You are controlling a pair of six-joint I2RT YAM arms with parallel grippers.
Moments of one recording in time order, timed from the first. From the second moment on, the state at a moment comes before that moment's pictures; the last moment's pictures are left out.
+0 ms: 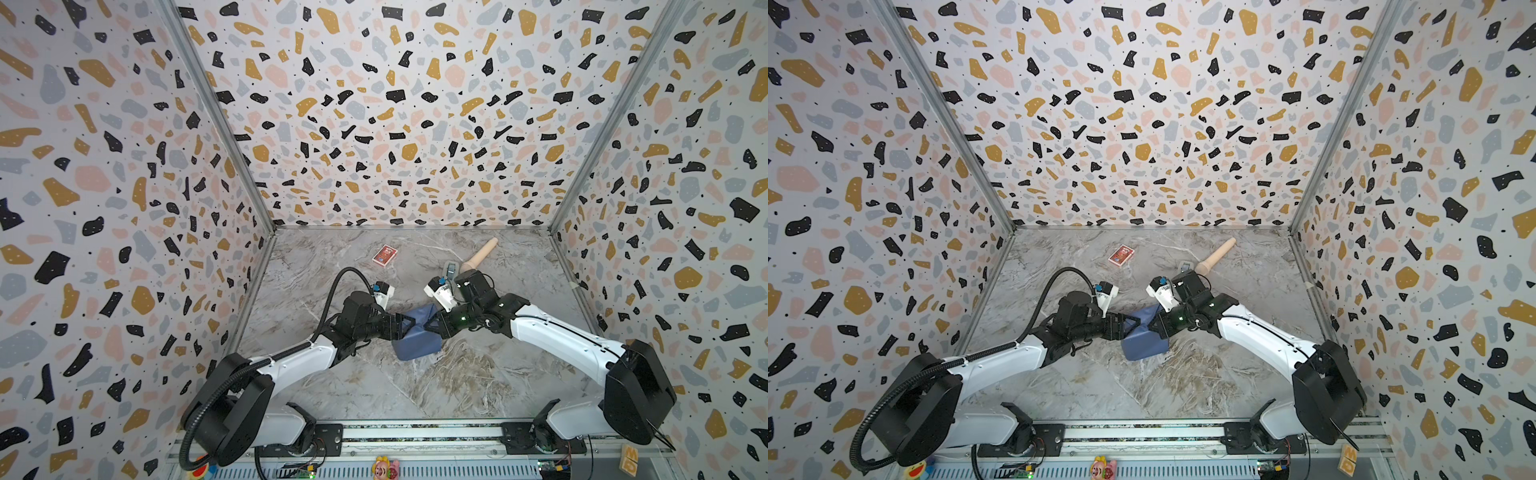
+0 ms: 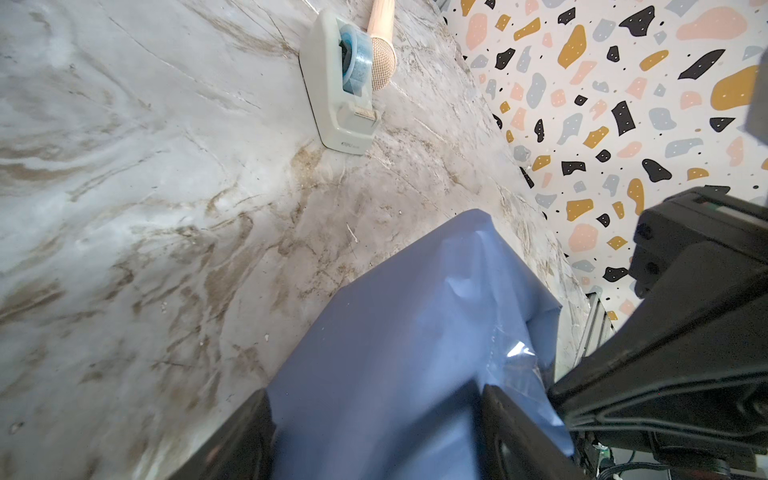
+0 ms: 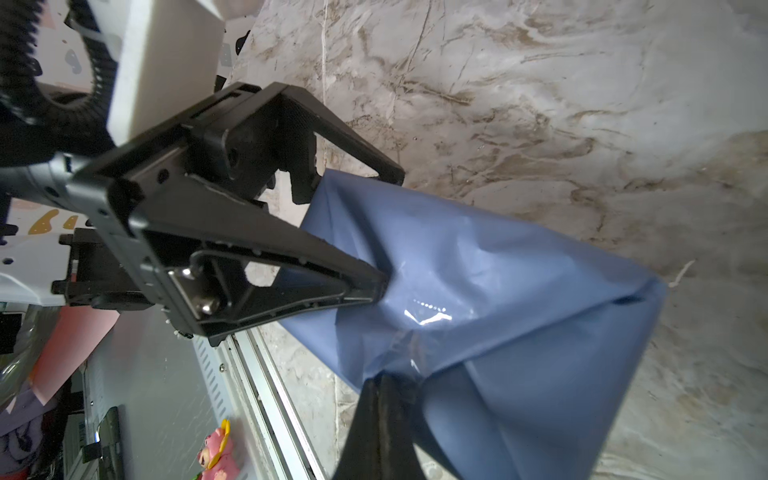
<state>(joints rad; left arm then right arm) -0.58 1.33 0.57 0.19 0.41 -0.48 0.69 1.41 0.97 -0.43 -0.55 0.22</state>
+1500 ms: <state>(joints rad) -0.43 1.05 0.64 -0.01 0.11 -0.54 0.64 1.52 0.98 -0.13 -0.50 0.29</state>
